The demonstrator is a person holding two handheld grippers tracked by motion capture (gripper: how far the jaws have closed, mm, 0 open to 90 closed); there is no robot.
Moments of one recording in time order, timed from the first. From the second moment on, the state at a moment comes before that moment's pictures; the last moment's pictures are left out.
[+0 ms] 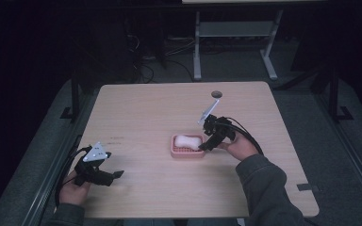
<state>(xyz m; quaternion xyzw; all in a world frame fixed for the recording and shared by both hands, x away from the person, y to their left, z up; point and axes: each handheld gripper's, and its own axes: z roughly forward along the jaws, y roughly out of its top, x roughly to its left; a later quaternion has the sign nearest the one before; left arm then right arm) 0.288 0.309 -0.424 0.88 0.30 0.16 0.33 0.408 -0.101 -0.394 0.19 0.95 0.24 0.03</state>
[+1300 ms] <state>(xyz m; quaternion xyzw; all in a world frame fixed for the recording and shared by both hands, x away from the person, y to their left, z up) 0.289 0.308 -0.425 0.88 0.31 0.16 0.32 0.376 -0.136 -0.397 0.21 0.94 0.25 0.03</state>
